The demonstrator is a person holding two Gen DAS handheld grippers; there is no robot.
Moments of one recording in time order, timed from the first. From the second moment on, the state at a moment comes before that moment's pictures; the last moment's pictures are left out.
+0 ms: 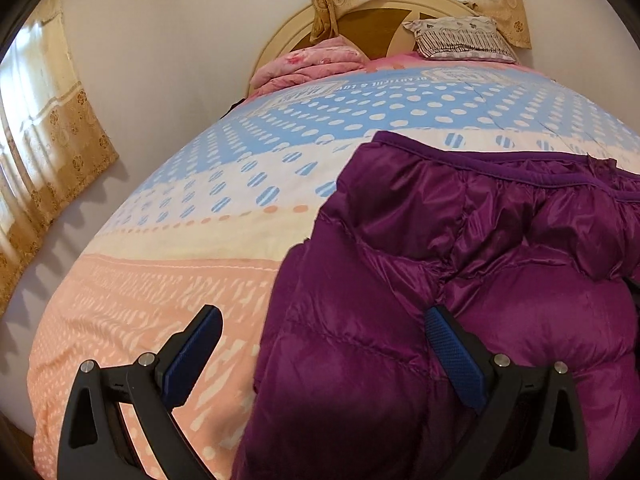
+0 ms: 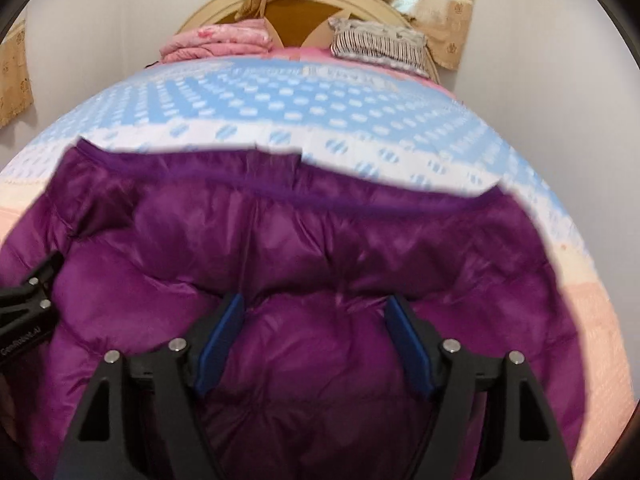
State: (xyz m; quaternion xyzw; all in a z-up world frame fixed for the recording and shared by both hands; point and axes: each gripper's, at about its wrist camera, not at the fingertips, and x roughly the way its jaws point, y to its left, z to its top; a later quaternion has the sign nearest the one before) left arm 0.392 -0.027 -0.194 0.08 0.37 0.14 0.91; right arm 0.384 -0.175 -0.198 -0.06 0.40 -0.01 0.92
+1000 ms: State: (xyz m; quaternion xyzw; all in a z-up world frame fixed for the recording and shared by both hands) left arm 0.405 -0.024 -0.202 0.08 0.39 0.13 0.91; right arm 0.390 -0.166 -0.206 -0.07 0.40 -0.02 0.91
